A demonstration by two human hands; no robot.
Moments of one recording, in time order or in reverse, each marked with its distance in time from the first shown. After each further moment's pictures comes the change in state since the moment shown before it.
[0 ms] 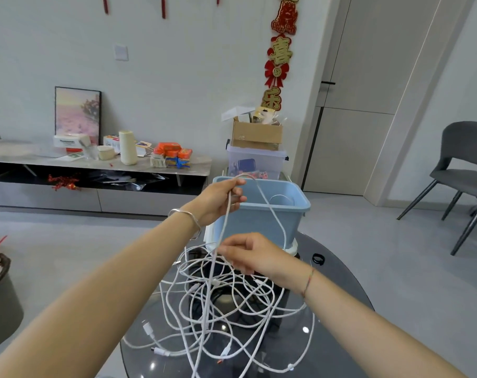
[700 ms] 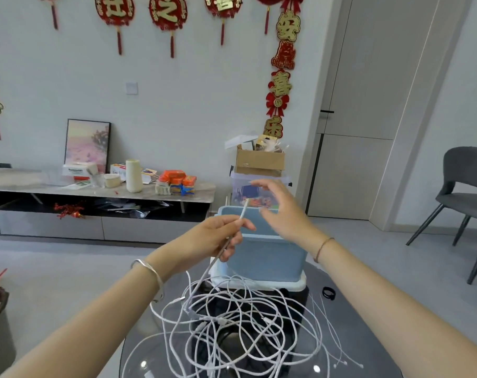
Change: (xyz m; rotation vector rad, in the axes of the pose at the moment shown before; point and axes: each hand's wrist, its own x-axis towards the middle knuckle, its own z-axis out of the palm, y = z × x) left_hand -0.067 0.027 -0.017 0.415 -0.268 0.134; right_hand 0.057 -0.057 -0.081 -0.566 0.498 -0.477
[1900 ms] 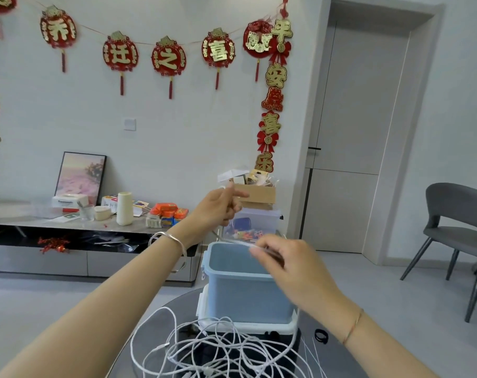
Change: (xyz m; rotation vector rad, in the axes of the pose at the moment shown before) left_hand 0.065 0.080 -0.013 0.151 0.300 0.265; right_hand -0.055 -0.071 -0.042 -0.273 0.021 -0.157
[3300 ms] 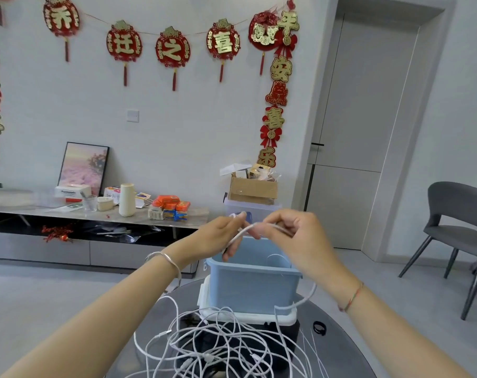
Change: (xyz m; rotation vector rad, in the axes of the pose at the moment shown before) left_hand -0.043 -0.021 0.006 0.213 -0.286 -0.022; right_hand 0.018 -0.001 -0.009 0.366 0.095 0.134
